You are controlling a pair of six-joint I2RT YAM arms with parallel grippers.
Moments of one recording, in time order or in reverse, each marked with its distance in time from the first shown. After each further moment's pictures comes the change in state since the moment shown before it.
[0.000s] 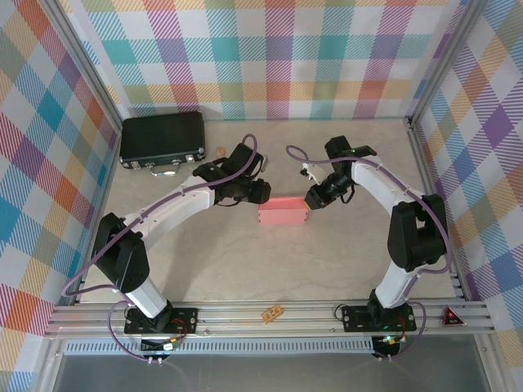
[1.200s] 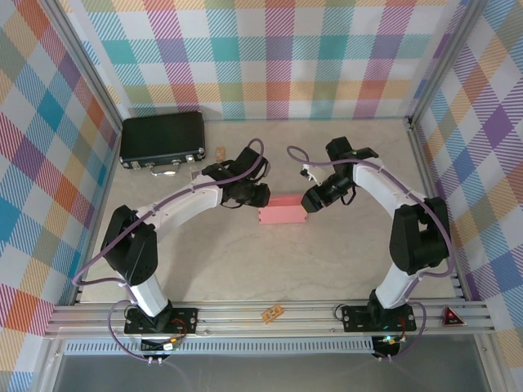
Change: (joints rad) left arm 0.000 0.079 -0.004 -0.002 0.004 0.000; right arm 0.000 -0.059 -0.042 0.045 -0.049 -0.003
